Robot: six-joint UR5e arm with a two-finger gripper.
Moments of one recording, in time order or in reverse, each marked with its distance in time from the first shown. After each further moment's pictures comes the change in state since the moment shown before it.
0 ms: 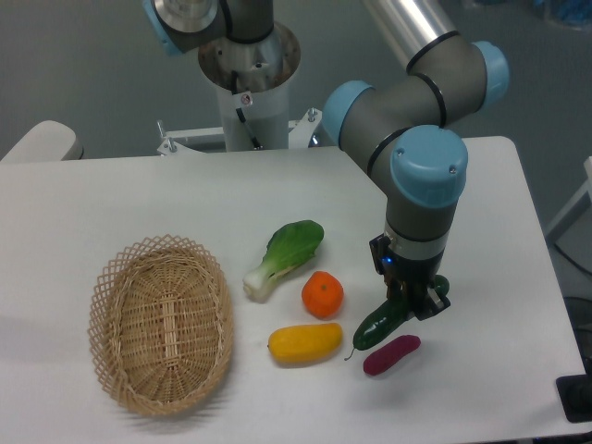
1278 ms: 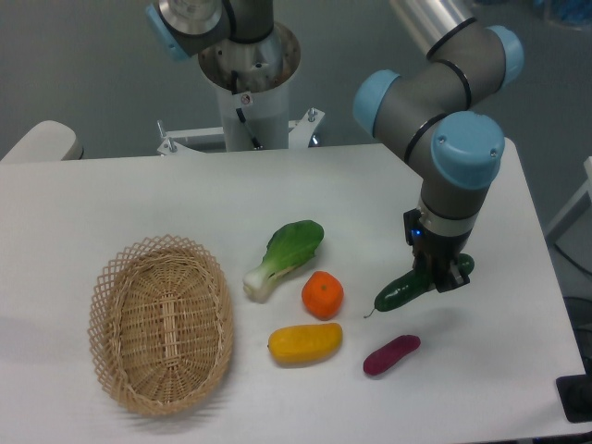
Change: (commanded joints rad) arm 0.144 0.015 -0.164 0.032 0.002 0.416
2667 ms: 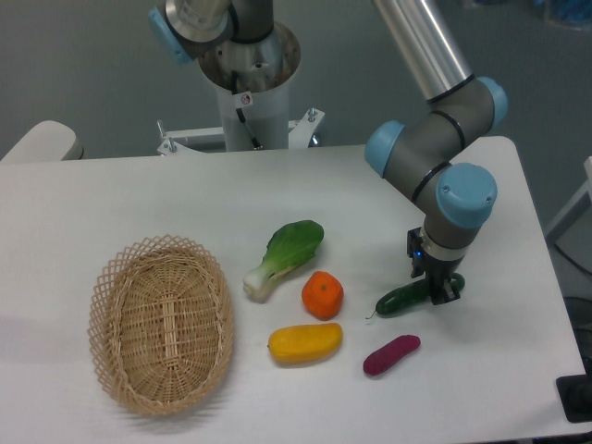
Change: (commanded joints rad) arm 0.008 -0.062 -0.069 0.177 0.002 -0.113
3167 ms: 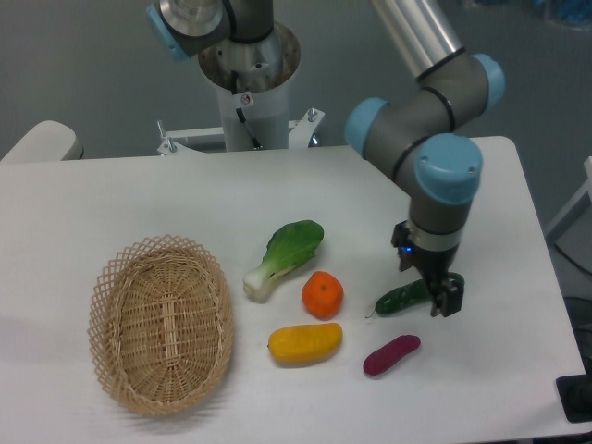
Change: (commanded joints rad) arm -0.150 0.087 0.078 -0.009 -0.017 -0.192
